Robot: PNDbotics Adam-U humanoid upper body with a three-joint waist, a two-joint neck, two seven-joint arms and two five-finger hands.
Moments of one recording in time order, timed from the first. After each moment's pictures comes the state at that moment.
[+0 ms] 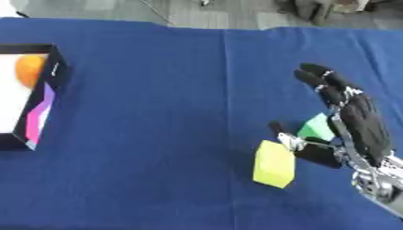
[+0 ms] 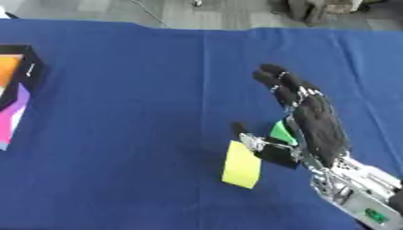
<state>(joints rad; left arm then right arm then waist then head) -1.04 0.72 -0.16 -1.26 -0.48 -0.26 -0.06 -0.16 -0.92 0.46 -1.99 0.60 0.16 -0.63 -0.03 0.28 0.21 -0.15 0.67</state>
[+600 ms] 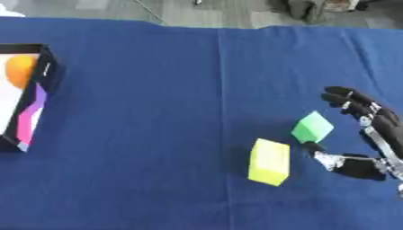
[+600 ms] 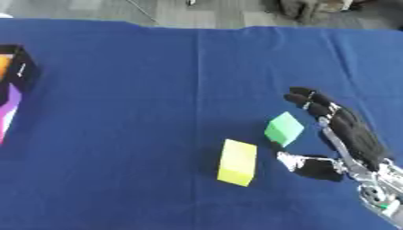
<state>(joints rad) -0.90 0.79 -0.15 -1.56 -0.29 -0.11 -0.07 0.03 -1.01 0.27 -1.99 0.41 -0.01 -0.44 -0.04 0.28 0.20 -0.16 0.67</state>
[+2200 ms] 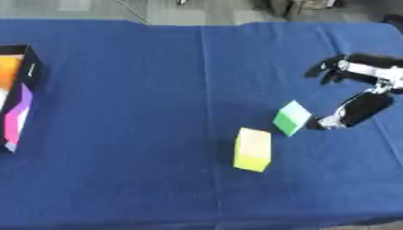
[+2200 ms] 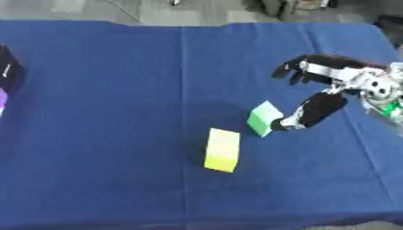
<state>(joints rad) -0.83 0.99 -0.12 -1.57 0.41 0.15 -0.17 -0.35 -1.05 0.29 -1.99 0.25 0.46 0.47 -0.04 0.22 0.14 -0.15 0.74</state>
